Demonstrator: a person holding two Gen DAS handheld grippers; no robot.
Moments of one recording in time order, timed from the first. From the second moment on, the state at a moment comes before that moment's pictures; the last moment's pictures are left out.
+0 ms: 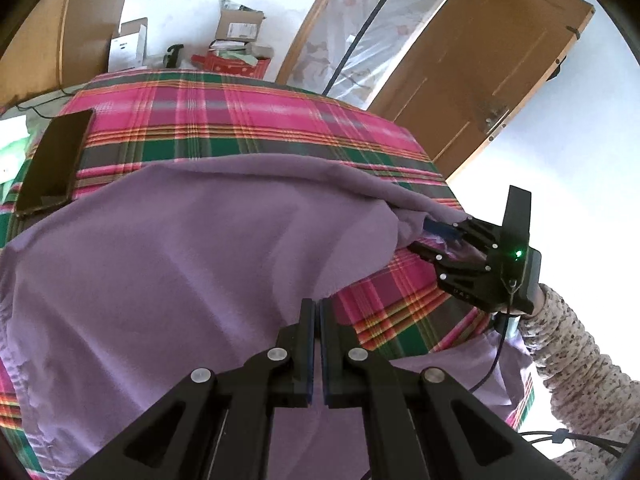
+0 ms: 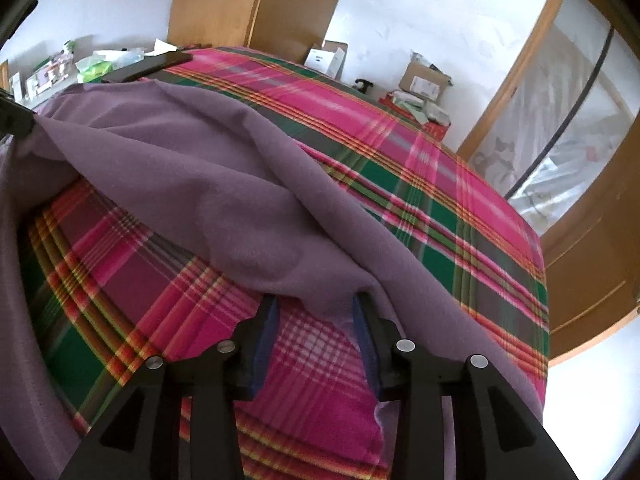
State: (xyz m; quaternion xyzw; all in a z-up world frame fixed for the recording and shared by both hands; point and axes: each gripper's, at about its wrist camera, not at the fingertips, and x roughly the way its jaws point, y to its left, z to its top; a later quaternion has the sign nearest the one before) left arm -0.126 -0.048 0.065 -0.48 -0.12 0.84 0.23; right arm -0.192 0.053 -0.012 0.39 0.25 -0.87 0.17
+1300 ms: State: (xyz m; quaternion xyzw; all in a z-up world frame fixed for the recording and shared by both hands) left arm -0.123 -0.035 0.050 -0.51 -0.09 0.83 0.21; right arm -0.168 0.068 -0.008 0.39 0.21 -0.88 0.16
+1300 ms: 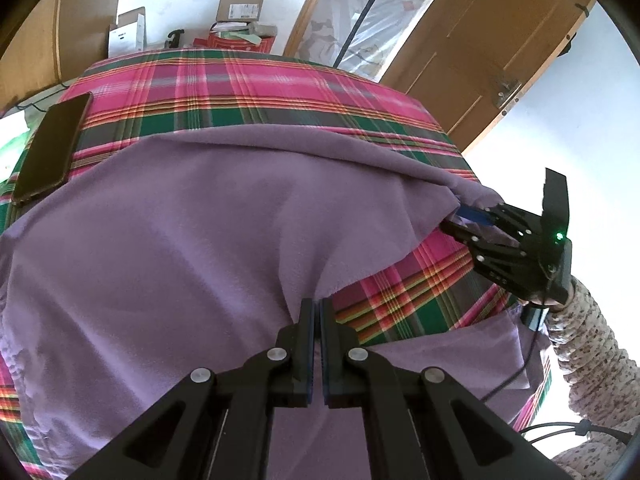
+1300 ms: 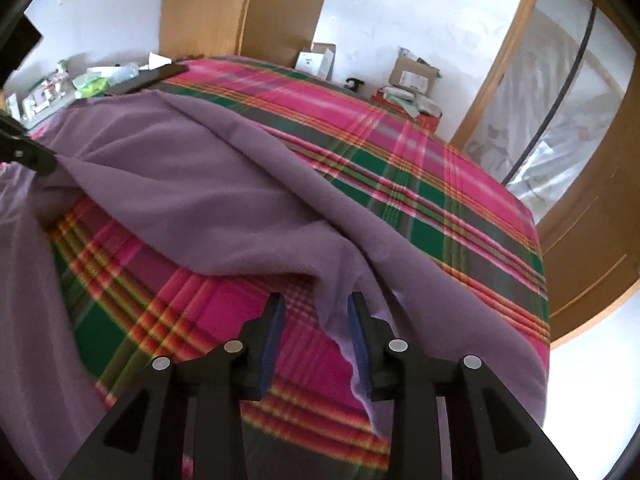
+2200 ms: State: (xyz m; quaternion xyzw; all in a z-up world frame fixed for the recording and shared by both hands) left arm -0.116 -0.011 0.043 -0.55 -0.02 0.80 0.24; right arm -0.150 0.089 0.001 0.43 0.31 -0.82 0.19
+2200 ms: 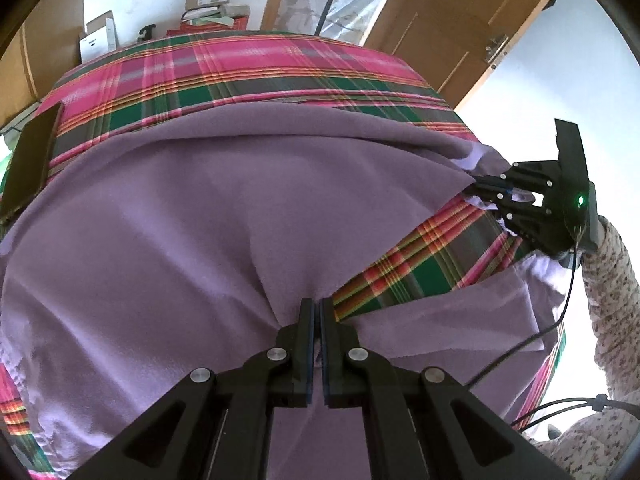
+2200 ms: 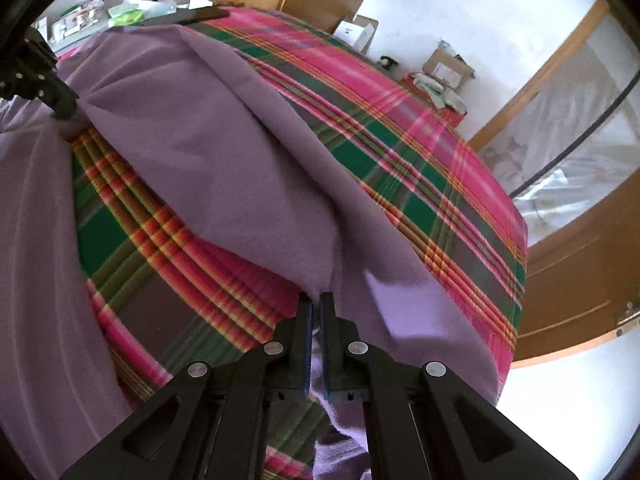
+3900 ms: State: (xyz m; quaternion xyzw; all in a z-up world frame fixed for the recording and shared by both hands) left arm -0.244 0.043 0.044 -0.51 0.14 0.83 0.19; right arm -0.173 0.240 0.036 0.43 -0.01 -0.90 0.04
